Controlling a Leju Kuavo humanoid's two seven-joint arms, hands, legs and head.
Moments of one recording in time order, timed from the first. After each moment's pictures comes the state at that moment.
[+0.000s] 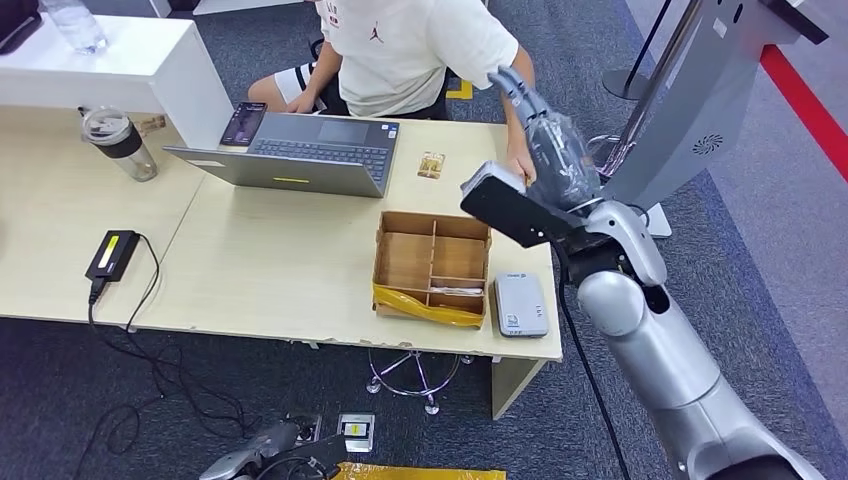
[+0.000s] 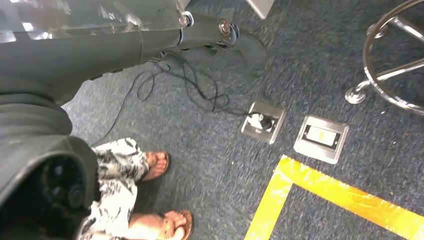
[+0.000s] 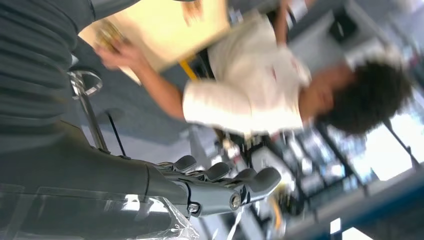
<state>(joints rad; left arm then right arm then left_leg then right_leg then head) -0.29 0.10 -0.73 -0.40 -0.67 0.13 0.11 -0.69 -0.17 0.42 -1.45 0.86 0.03 -0.03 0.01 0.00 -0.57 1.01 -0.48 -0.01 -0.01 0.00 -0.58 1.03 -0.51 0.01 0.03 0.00</state>
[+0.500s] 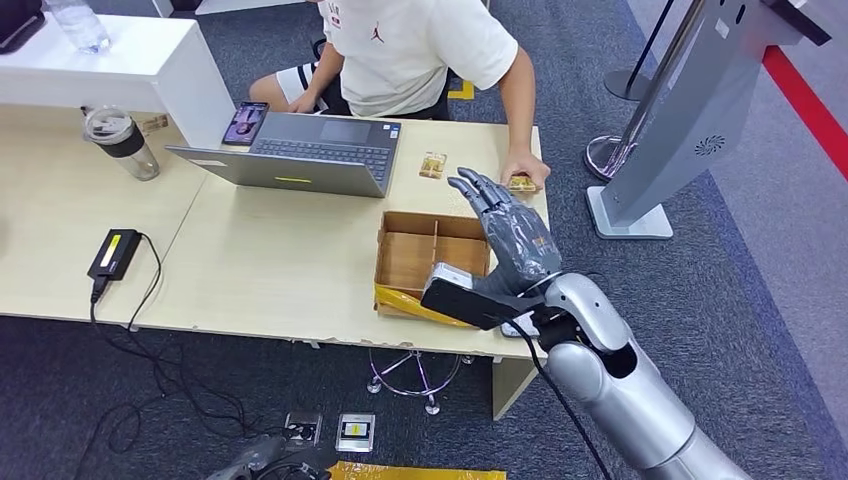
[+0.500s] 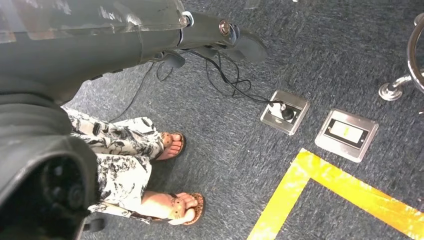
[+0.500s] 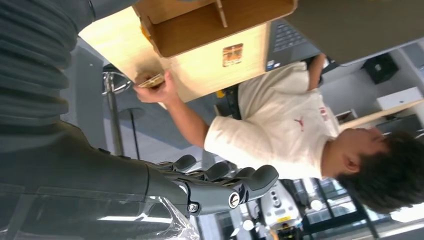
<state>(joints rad) -0.24 0.12 -0.66 -0.43 -0.65 0.16 0.16 -0.53 -0.19 0.53 -1.44 1.05 -0.03 -0.02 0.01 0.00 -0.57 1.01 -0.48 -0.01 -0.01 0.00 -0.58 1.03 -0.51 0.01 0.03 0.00</state>
